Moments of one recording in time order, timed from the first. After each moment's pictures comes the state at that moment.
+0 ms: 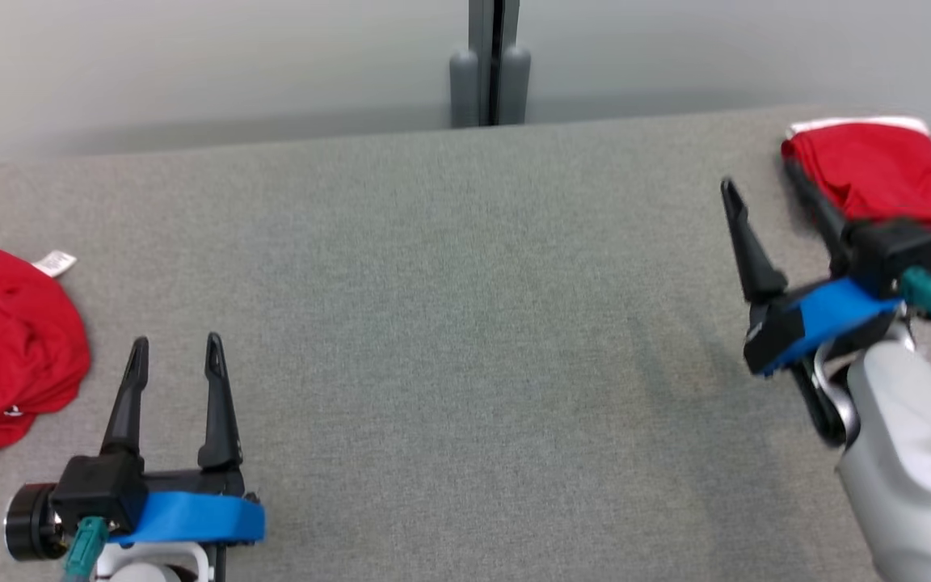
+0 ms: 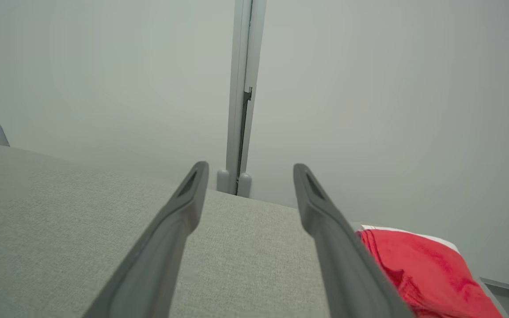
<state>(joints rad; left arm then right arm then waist) -0.07 0.09 0.00 0.12 -0.12 -0.05 -0.26 -0.62 -0.25 0.20 0.58 0.21 0.13 -0.26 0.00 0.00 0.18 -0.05</state>
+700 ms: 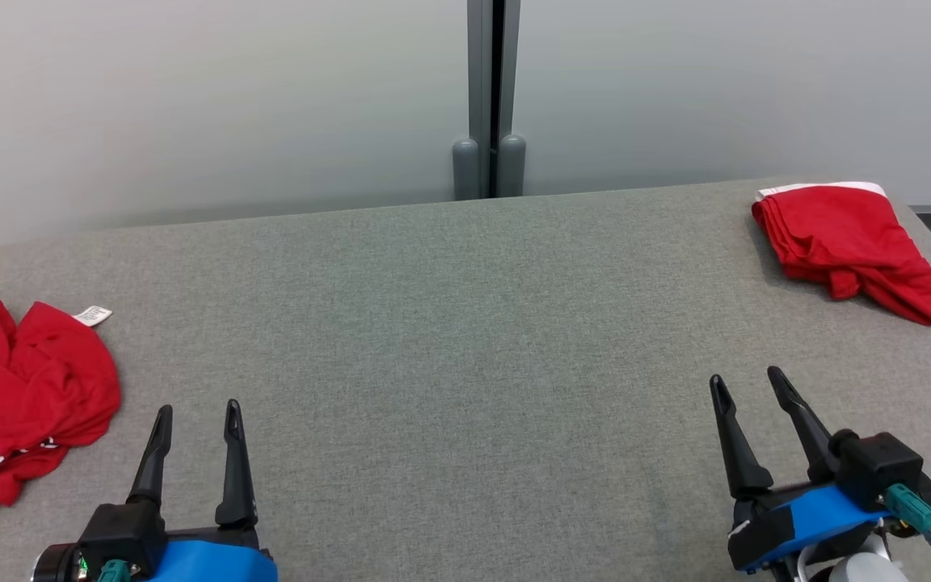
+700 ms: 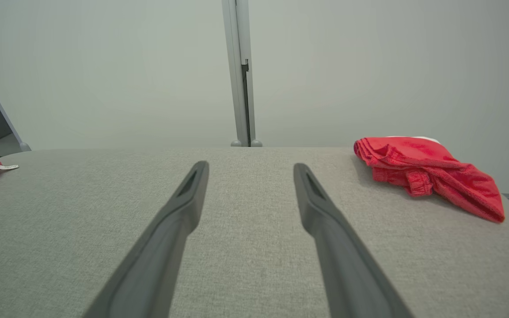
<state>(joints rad) 0.02 0.07 0.00 0.19 -0.13 -0.06 -0.26 -0.14 -0.13 0.07 0.32 0.20 0.13 -0.26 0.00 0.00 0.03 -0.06</state>
